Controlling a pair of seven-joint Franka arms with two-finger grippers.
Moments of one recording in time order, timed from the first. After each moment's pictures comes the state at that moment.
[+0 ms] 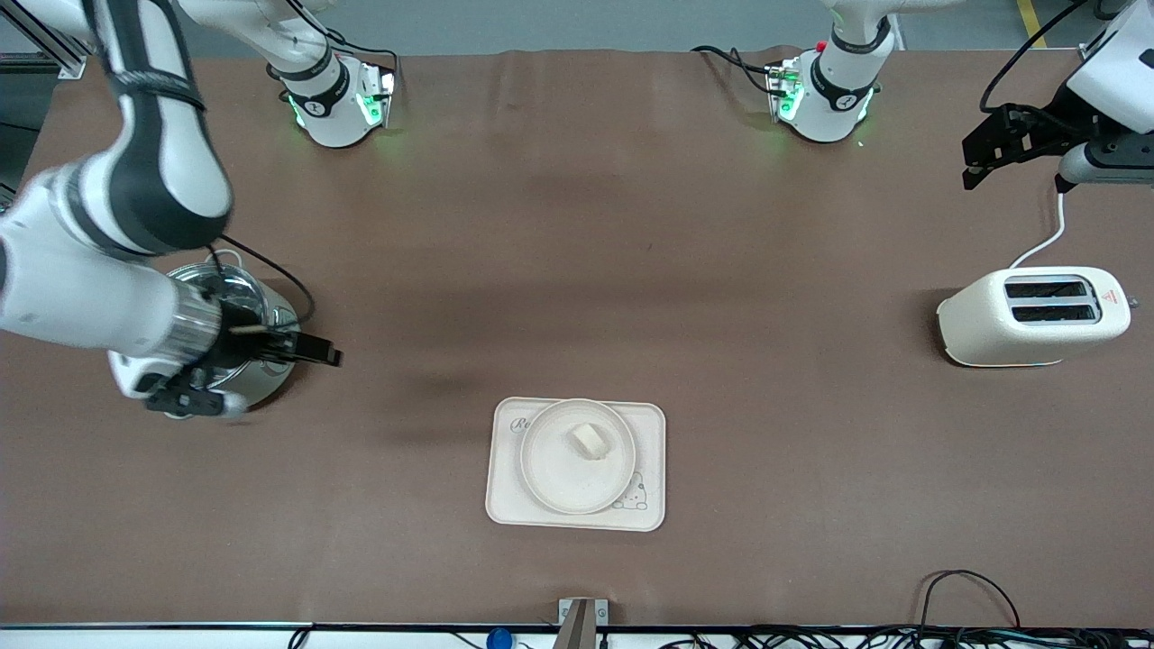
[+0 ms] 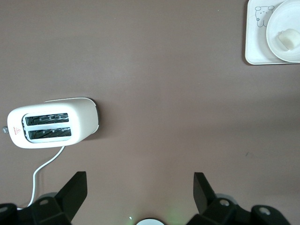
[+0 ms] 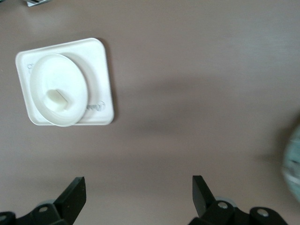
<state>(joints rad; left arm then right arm) 0.02 -0.06 -0.18 -1.49 0.03 1.43 -0.06 0.24 0.38 -0.09 -1.54 0.41 1.90 0.17</state>
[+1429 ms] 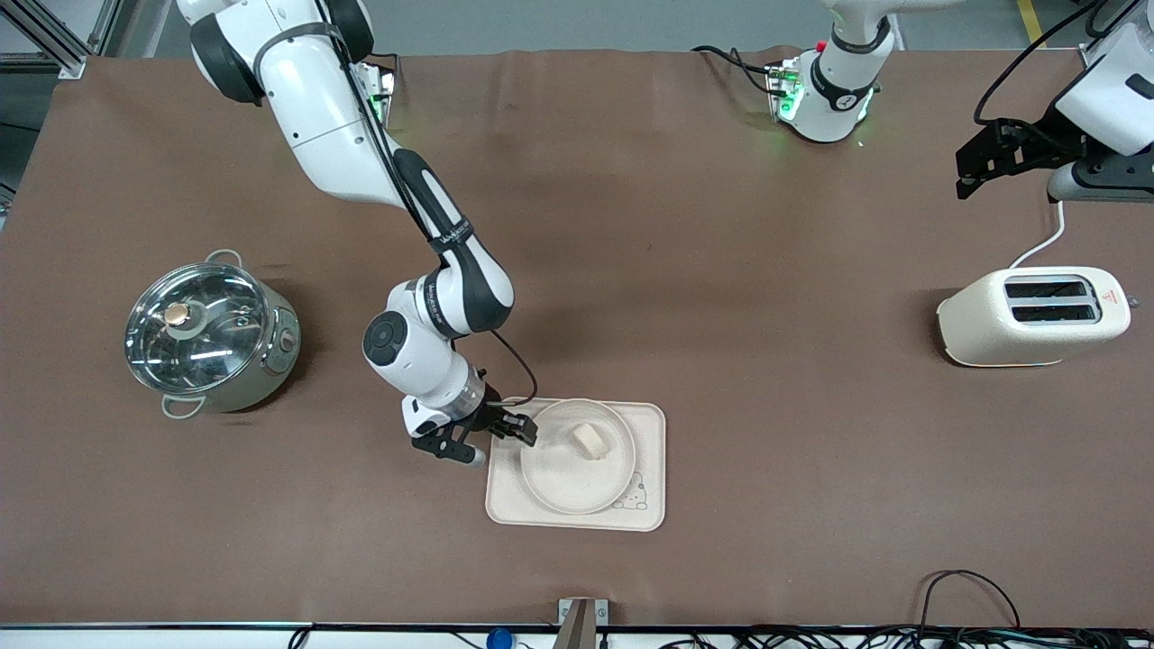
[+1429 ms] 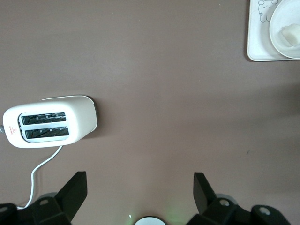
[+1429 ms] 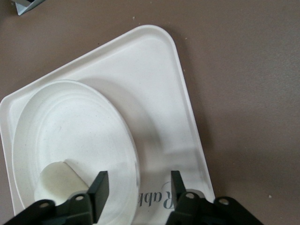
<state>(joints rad) 0.02 -0.04 -0.18 -1.49 0.03 1.43 -0.06 0.57 0.90 -0.08 -1.39 0.57 2.62 0.40</state>
